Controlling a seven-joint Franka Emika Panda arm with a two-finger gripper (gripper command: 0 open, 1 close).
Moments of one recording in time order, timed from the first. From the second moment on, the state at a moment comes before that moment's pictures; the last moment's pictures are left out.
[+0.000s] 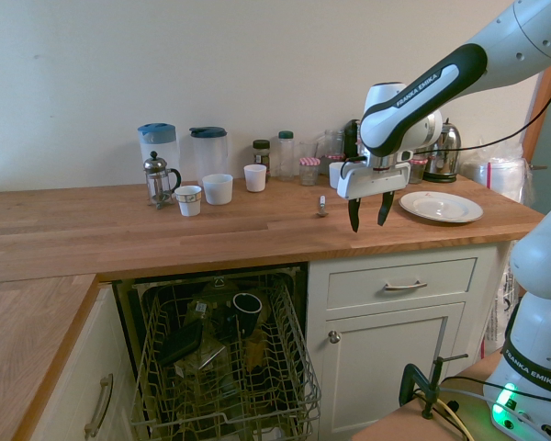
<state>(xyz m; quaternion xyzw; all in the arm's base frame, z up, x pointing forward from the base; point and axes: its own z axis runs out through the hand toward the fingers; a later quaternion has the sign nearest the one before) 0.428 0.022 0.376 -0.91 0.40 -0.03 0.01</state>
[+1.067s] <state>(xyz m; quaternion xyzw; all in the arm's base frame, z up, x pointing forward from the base) 0.615 -0.008 0.399 -0.74 0.67 -0.08 0.04</state>
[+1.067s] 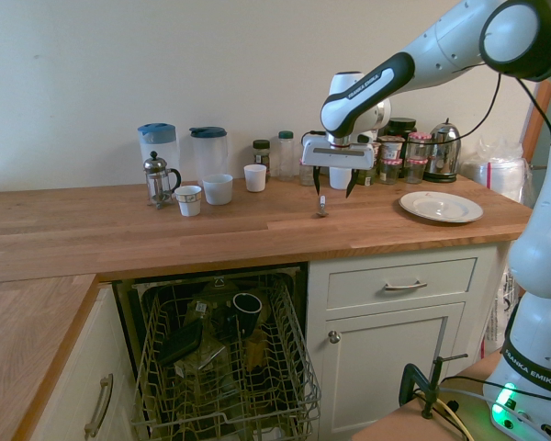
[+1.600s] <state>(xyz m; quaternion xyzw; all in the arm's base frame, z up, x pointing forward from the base) 0.672 -0.019 0.361 -0.72 0.69 -0.06 0.01</state>
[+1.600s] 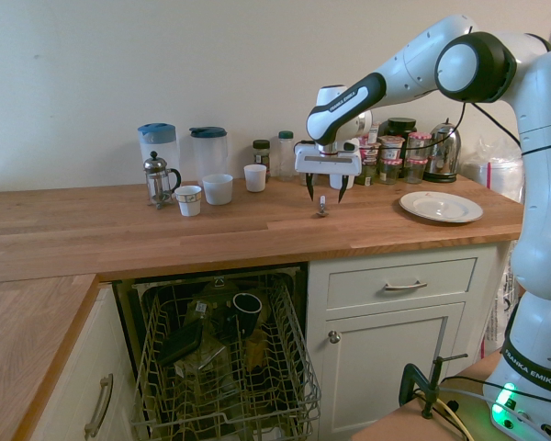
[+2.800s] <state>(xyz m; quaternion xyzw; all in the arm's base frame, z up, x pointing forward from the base) 0.684 -0.017 0.337 -0.72 0.69 -0.03 0.01</state>
